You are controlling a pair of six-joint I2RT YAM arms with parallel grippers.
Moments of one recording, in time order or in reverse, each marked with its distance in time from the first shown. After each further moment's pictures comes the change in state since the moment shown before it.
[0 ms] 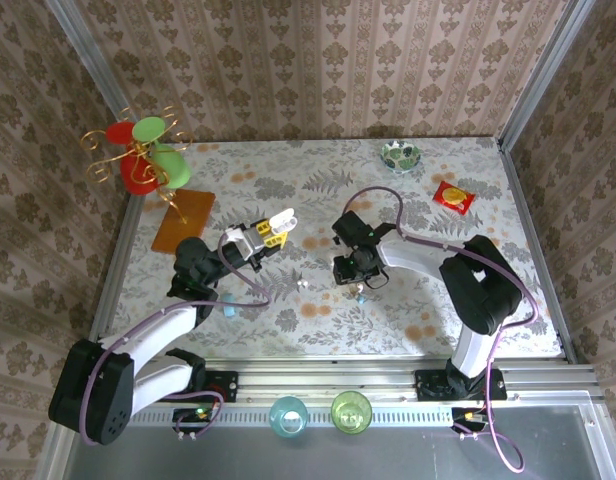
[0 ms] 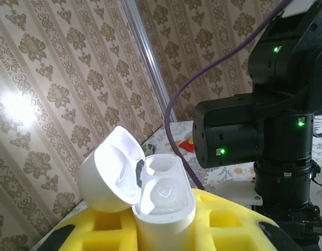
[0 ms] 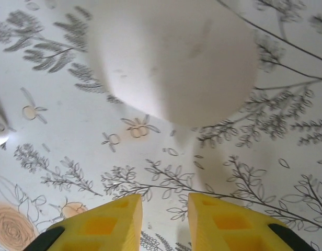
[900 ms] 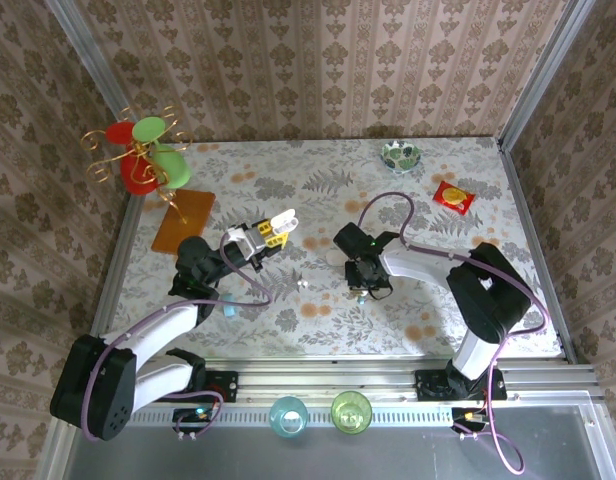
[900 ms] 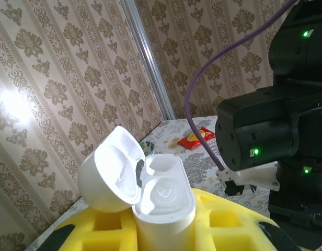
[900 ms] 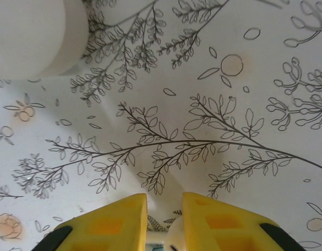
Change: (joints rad) left arm 0.000 0.025 0.000 0.014 0.004 0.003; right arm 0.029 -0.057 -0.083 -0.072 0.186 0.328
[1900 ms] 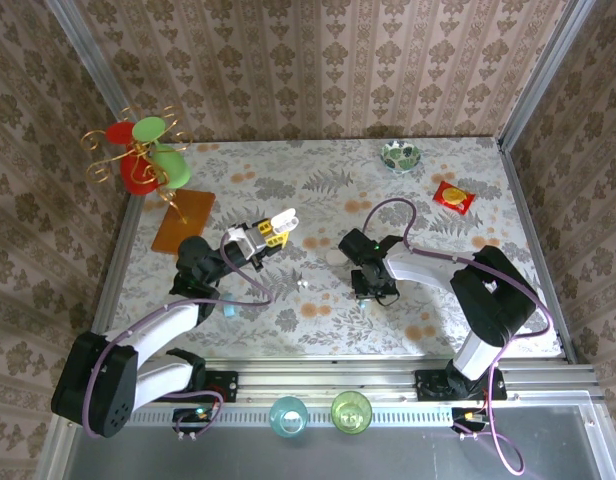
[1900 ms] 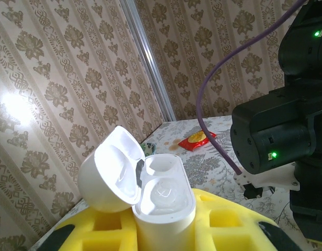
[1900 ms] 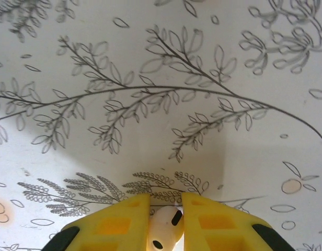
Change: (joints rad) left arm 0.000 0.016 0.000 0.026 0.000 -0.001; right arm -0.005 -0.040 -0.050 -0.052 -0.020 -0.053
